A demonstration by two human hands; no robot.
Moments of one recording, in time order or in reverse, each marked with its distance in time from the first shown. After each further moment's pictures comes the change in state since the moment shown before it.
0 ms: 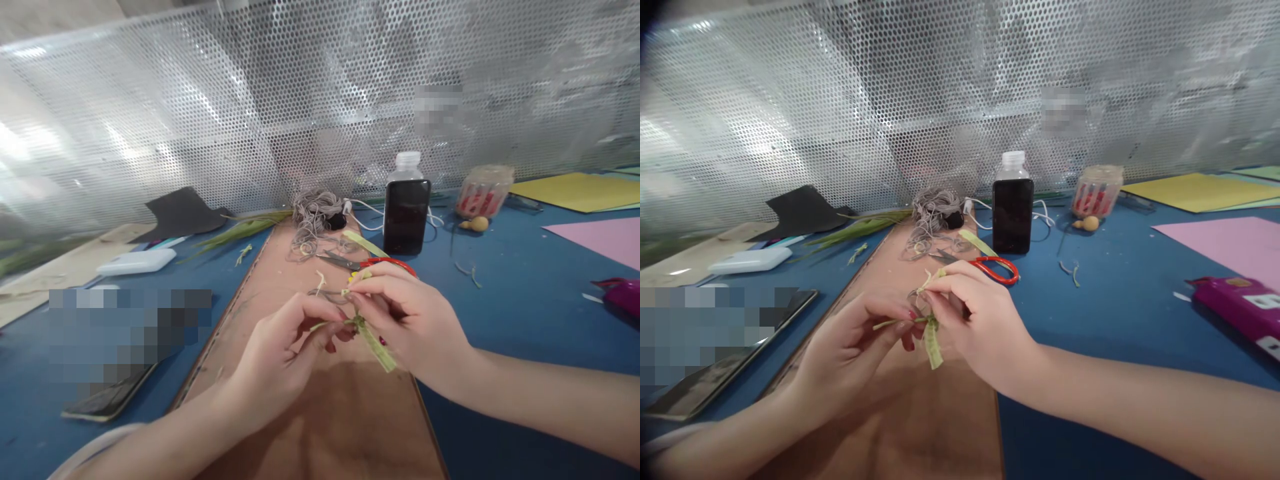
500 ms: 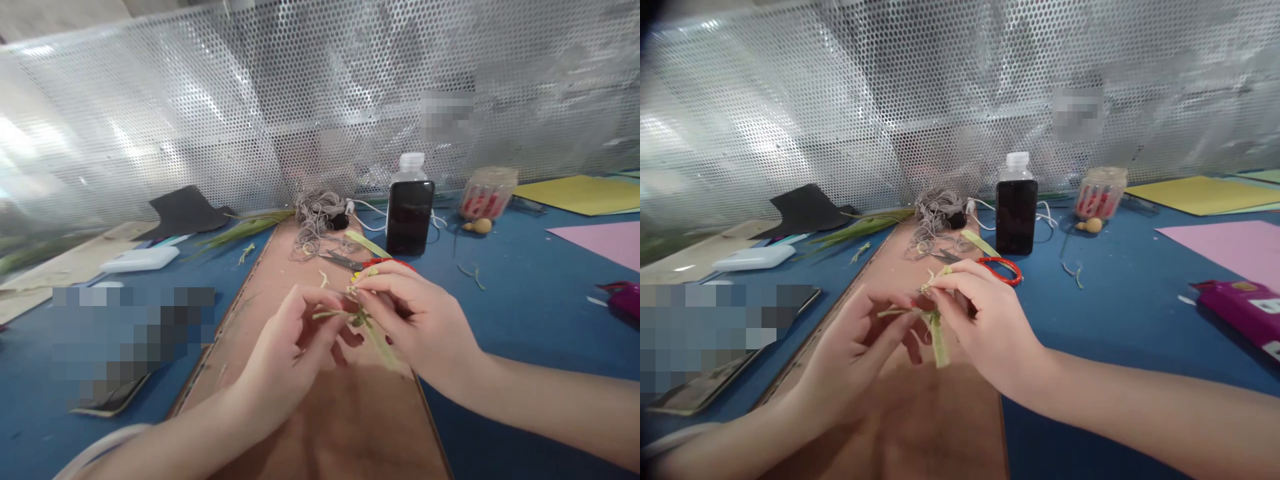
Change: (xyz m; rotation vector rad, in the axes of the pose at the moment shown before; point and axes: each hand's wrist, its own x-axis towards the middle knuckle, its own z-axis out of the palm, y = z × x) left_hand -0.001 0.005 0.008 -0.216 0.052 -0.143; right_hand 0.000 -0.004 0.000 -0.054 0.037 0.049
